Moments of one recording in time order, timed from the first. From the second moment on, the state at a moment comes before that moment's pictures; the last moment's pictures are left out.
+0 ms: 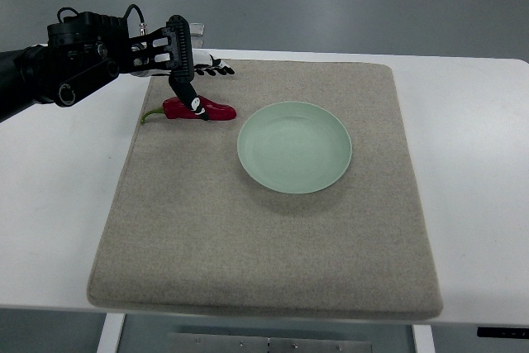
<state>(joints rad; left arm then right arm) -1.33 0.30 0.22 -0.54 0.90 -0.37 -0.25 0.03 0.00 0.07 0.14 -0.17 0.18 0.09</state>
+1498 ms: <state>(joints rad) -1.32 0.30 0.25 -0.54 0.97 -0.32 -0.26 0.03 0.00 0.07 0.14 -0.17 0.18 0.09</state>
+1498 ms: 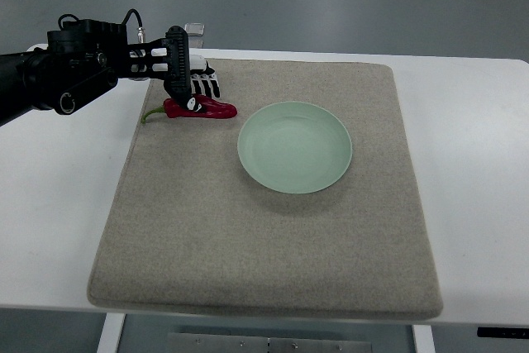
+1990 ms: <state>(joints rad) -1.33 0.30 0.25 -0.54 0.97 -0.33 -0.26 0.03 0.00 0.07 0.14 -0.17 0.18 0.09</state>
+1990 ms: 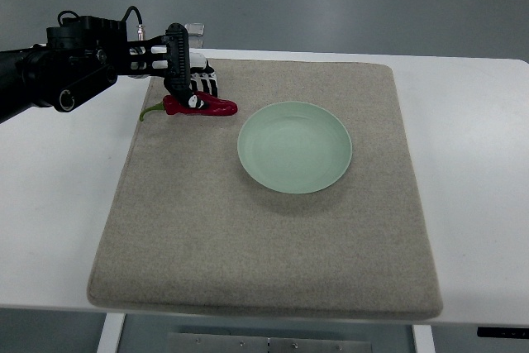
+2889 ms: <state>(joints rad) -1.41 0.26 0.15 -0.65 0.94 -0.28 -0.26 0.03 0.00 0.07 0.14 -0.17 0.18 0.09</state>
